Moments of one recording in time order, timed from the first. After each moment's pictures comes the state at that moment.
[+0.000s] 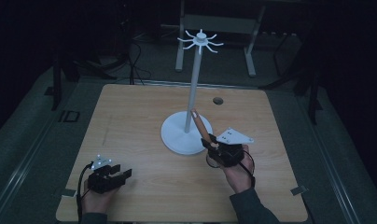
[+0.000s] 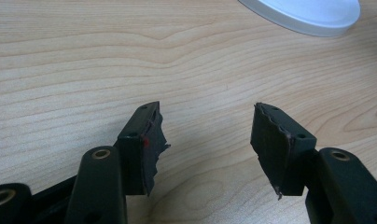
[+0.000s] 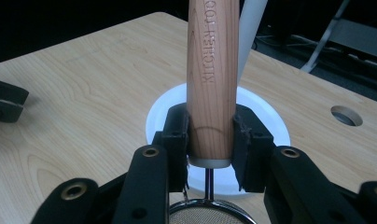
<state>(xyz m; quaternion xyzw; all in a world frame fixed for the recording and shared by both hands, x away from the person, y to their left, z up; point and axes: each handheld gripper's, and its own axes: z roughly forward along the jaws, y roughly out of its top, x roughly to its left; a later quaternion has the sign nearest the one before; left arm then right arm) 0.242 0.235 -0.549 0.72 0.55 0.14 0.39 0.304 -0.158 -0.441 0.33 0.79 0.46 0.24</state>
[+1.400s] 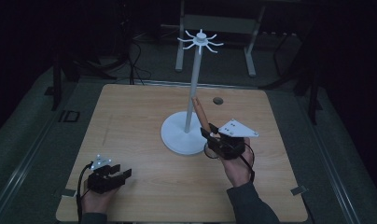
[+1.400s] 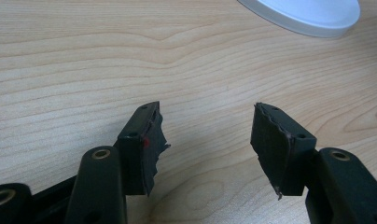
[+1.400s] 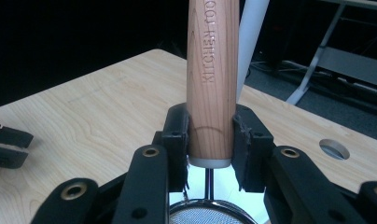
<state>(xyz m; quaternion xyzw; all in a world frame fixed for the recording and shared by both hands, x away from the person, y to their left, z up) 0.242 0.235 -0.549 0.72 0.56 0.14 0.39 0.308 -0.153 -0.411 0.32 0.76 0.50 0.26</state>
